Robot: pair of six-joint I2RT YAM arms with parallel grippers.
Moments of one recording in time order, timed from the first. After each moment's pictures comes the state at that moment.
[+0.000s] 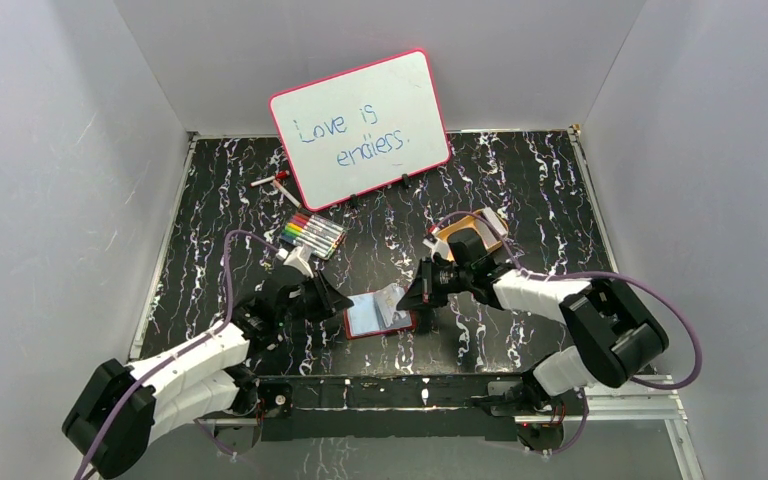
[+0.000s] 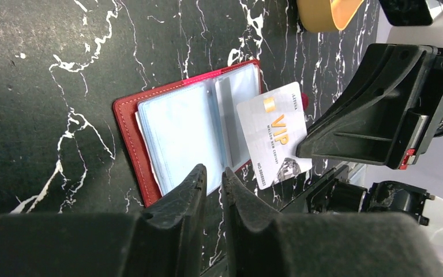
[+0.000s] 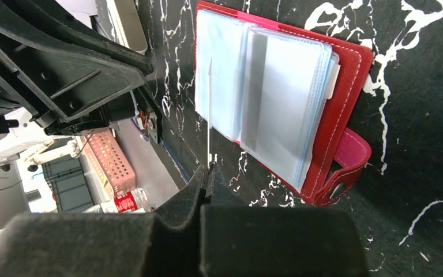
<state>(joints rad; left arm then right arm) -0.66 0.93 0.30 0.06 0.14 -0.95 0.62 1.42 0.56 0.12 -0.71 0.80</state>
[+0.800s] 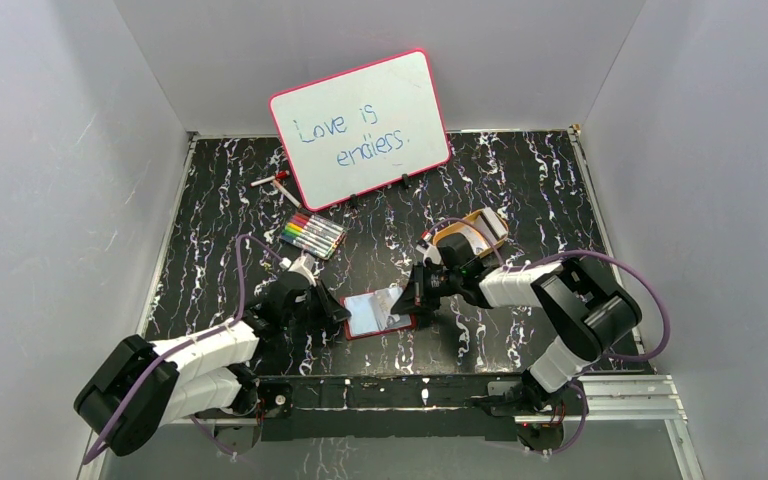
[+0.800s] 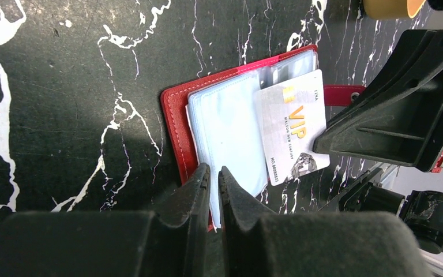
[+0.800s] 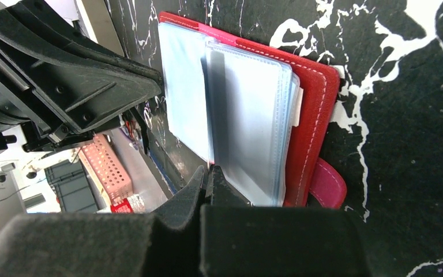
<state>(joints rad) -0.66 1.09 0.23 0.18 0.13 -0.94 0.66 1.60 0.57 0.25 -0.68 0.84</state>
